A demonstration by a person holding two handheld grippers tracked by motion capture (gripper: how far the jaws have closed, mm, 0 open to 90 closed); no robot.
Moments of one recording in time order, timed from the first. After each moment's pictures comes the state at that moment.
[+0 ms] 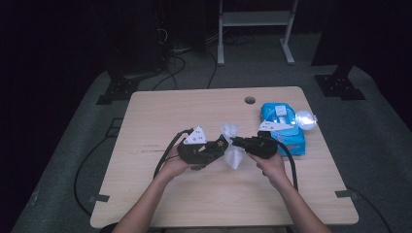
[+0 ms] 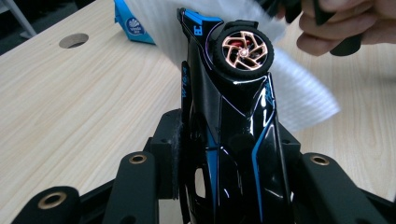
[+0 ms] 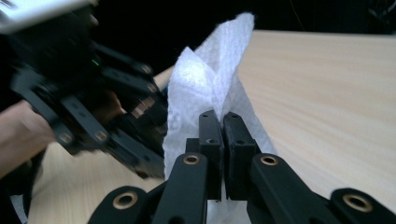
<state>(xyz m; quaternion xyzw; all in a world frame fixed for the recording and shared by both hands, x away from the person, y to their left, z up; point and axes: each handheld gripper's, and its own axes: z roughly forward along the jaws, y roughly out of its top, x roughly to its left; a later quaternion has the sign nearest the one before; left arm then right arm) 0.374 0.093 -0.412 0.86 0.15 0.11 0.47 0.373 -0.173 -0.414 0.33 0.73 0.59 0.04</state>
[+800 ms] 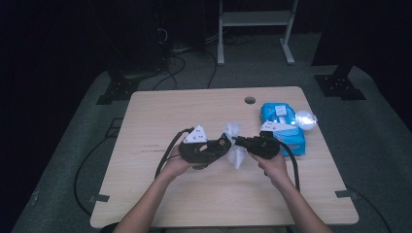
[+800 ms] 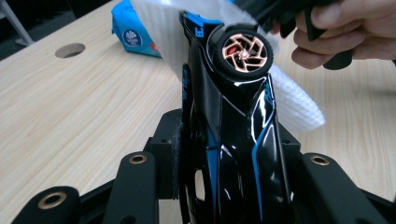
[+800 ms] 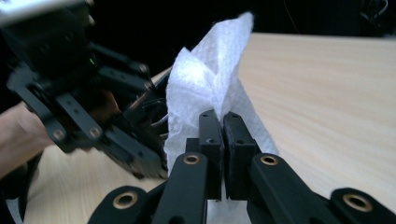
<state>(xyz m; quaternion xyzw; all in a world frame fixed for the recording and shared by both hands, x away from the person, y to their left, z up) 0.375 0.090 -0.412 0.86 0.15 0.11 0.48 0.372 -0.179 -0.420 0.34 0.73 0.58 0.04</state>
